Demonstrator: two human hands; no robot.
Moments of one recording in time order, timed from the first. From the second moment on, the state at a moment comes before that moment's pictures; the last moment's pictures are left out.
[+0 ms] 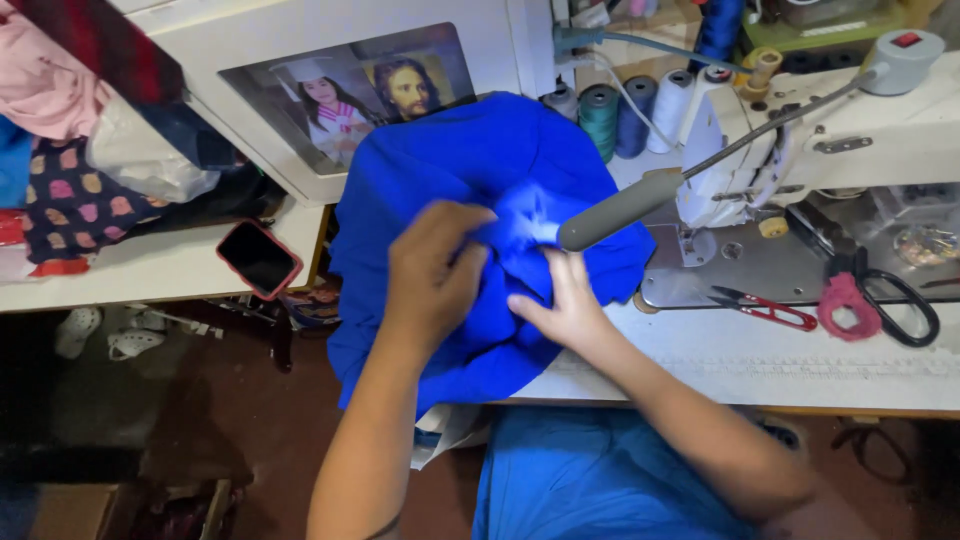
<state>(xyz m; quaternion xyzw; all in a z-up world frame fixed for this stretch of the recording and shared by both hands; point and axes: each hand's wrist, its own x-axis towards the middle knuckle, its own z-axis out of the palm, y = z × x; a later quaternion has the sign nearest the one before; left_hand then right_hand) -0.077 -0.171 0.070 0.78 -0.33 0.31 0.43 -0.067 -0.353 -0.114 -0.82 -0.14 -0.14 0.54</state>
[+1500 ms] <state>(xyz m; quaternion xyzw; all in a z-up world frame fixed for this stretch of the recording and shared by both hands) 0.013 -0.124 -0.124 0.74 -0.10 0.59 0.32 -0.014 -0.426 -0.094 -0.70 -0.35 -0.49 0.38</state>
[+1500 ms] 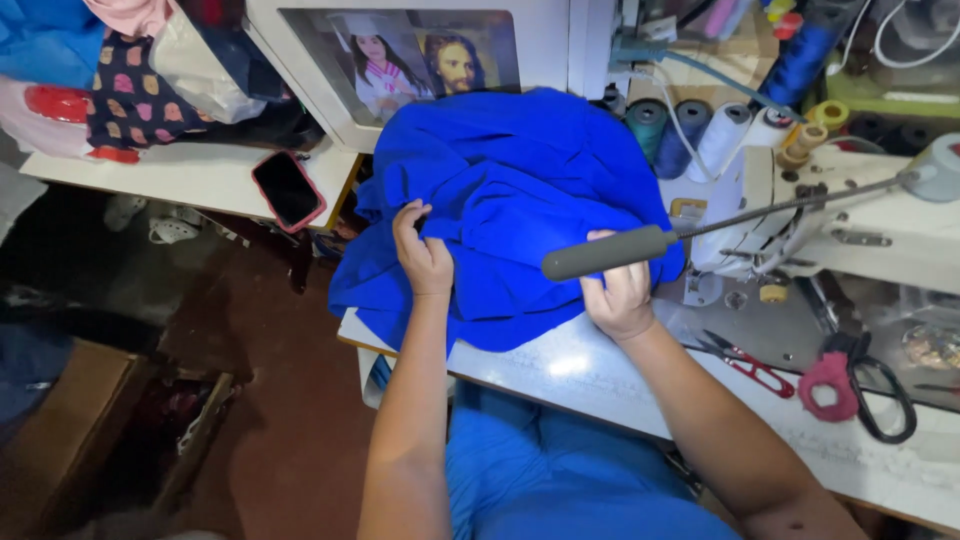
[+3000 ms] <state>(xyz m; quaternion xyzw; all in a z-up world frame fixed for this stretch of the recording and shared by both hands) -0.183 -0.239 -0.082 0.54 0.18 0.06 0.82 -0.047 -0.448 -0.072 -0.77 -0.43 -0.28 0.38</state>
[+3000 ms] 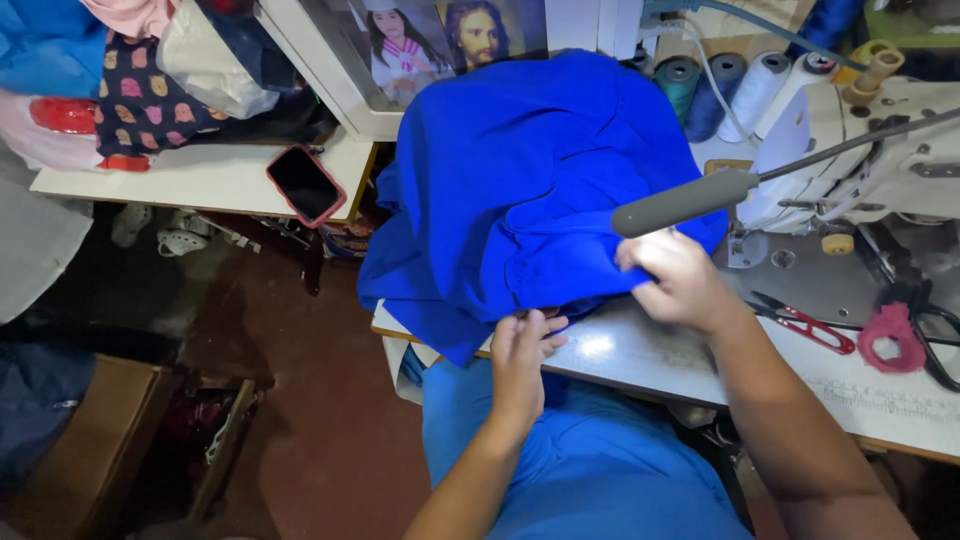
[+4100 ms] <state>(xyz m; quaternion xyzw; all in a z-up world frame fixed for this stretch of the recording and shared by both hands) -0.161 -0.273 -0.095 0.54 0.14 0.13 0.82 -0.164 -0.610 -0.129 -0.99 -0.04 -0.13 0.05</state>
